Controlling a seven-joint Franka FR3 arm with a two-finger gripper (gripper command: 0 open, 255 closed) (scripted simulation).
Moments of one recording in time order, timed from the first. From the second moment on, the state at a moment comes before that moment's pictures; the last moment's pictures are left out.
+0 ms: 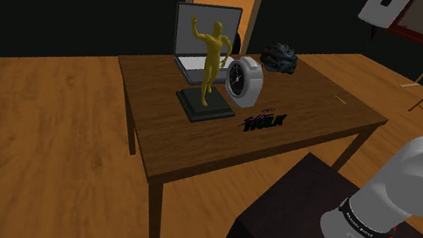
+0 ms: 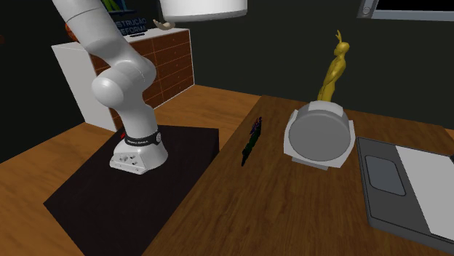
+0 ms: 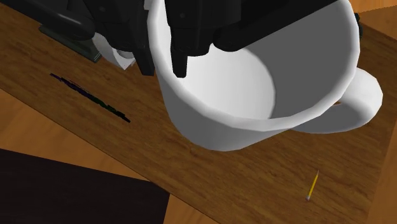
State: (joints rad) arm -0.02 -0.38 -0.50 -1.54 -0.14 1.28 -0.70
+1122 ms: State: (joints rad) arm 0.08 -0.35 -0.18 -1.56 -0.05 1.30 -0.27
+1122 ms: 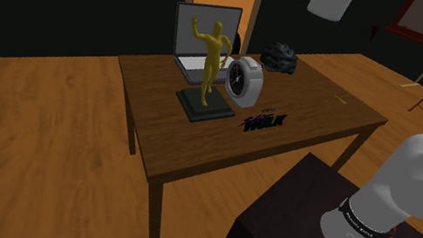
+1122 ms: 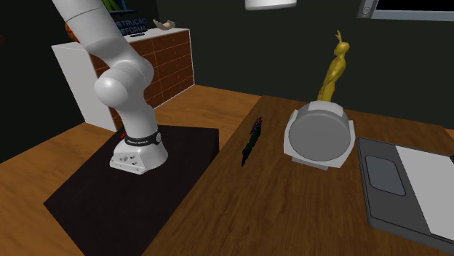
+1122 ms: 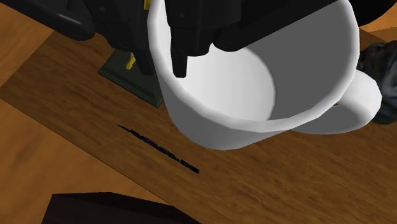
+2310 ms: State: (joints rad) arm 0.23 0.00 0.06 -1.19 -0.02 1.28 0.13
